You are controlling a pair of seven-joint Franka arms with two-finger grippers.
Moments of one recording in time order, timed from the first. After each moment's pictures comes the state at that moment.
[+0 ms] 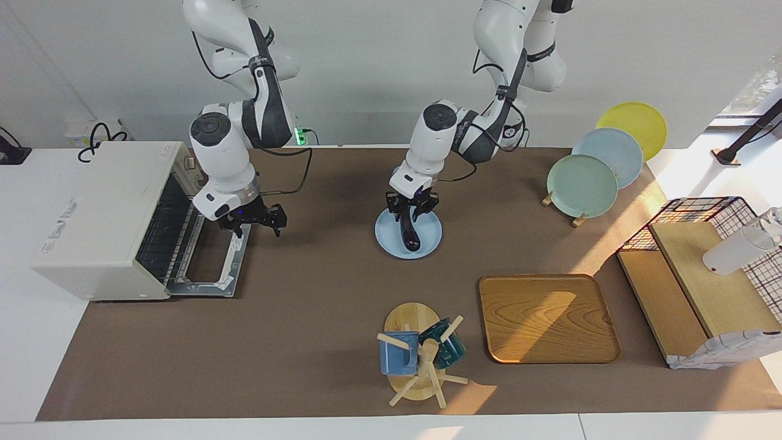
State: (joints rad) left arm -0.69 0.18 -0.07 -2.13 -0.15 2.45 -0.65; right arm 0.09 0.04 0.02 -2.18 -0.02 2.24 0.09
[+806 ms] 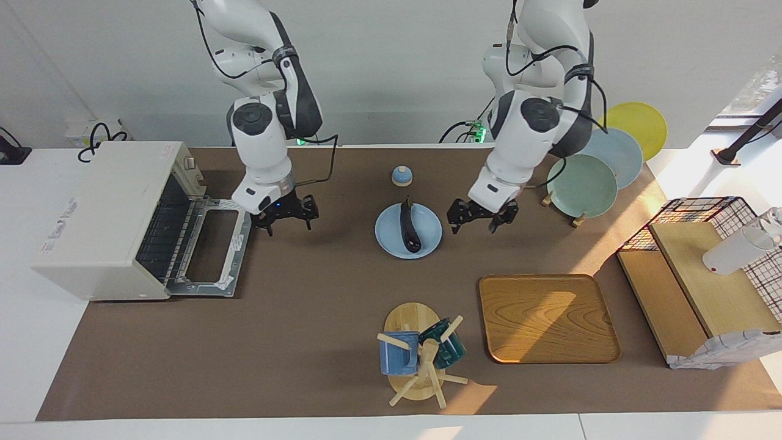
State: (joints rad) left arm -0.27 0.13 -0.04 -1.84 -0.15 2.05 -0.25; right arm 0.37 0.07 0.06 -2.03 -0.01 2.17 0.27
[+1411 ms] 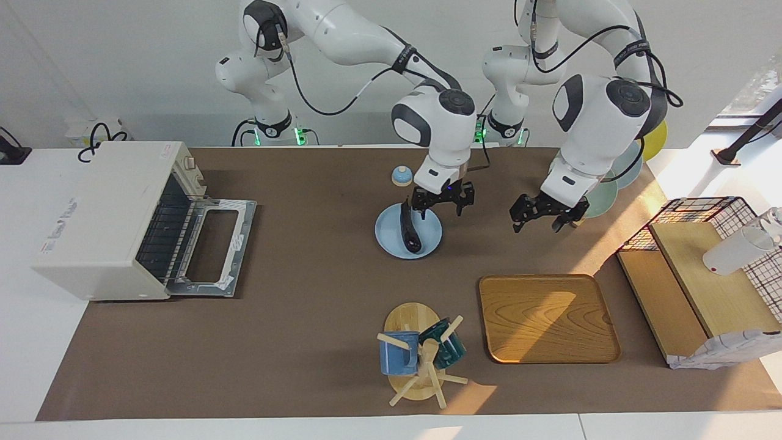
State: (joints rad) left arm -0.18 0.09 -0.04 -1.80 -0.10 1.95 -0.15; right arm 0.80 0.58 0.06 -1.46 -0.08 2.12 0.82
